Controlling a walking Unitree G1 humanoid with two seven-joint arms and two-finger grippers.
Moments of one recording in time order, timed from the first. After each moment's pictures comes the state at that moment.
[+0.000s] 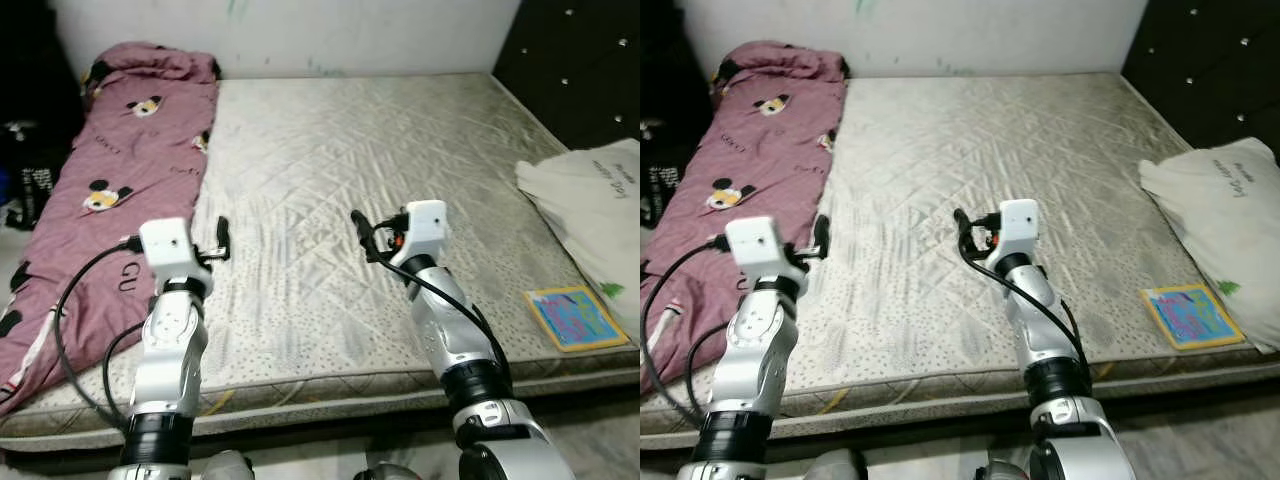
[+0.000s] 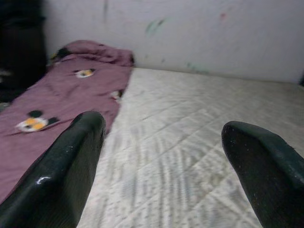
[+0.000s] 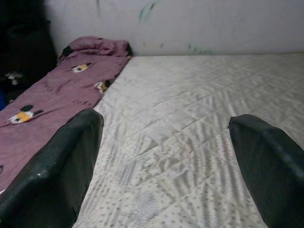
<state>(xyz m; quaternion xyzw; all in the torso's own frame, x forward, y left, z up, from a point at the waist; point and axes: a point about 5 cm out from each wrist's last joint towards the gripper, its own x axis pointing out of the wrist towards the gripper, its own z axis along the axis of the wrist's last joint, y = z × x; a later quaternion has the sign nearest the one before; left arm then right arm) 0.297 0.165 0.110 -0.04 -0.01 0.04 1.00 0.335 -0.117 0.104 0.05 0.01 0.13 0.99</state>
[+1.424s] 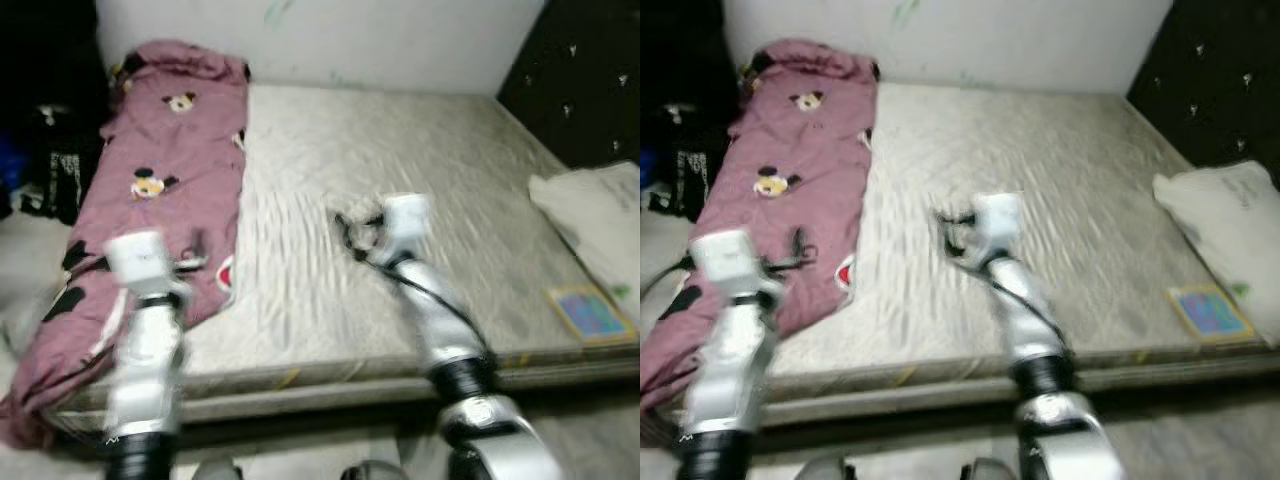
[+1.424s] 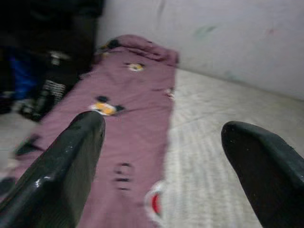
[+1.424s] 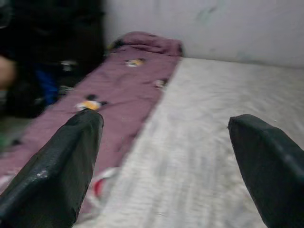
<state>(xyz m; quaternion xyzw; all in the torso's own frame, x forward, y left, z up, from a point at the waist) 0.278 0.197 0.102 -0.06 0.00 0.10 0.99 0.337 -0.079 0.115 0.05 0.02 0.20 0.98</state>
